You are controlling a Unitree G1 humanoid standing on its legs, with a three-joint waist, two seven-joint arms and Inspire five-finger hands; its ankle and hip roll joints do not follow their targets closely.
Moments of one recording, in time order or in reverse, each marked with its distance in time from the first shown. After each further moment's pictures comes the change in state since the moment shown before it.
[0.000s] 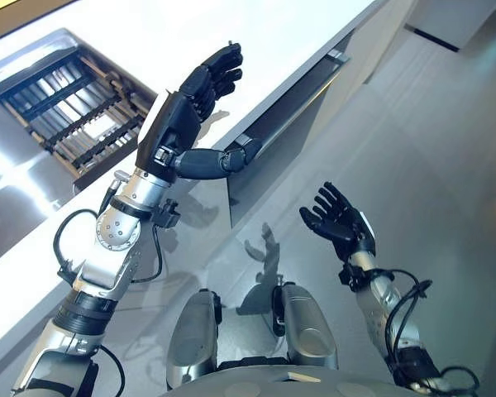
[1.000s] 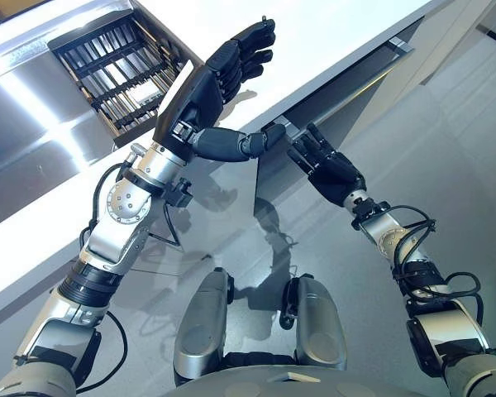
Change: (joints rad) left arm -0.211 0.044 -0.117 0.020 -0.090 0.094 -0.022; right arm -0.608 -0.177 0.020 0.376 0.690 0.392 0.361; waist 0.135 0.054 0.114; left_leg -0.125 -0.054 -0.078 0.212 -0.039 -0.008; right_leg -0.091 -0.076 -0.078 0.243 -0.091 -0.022
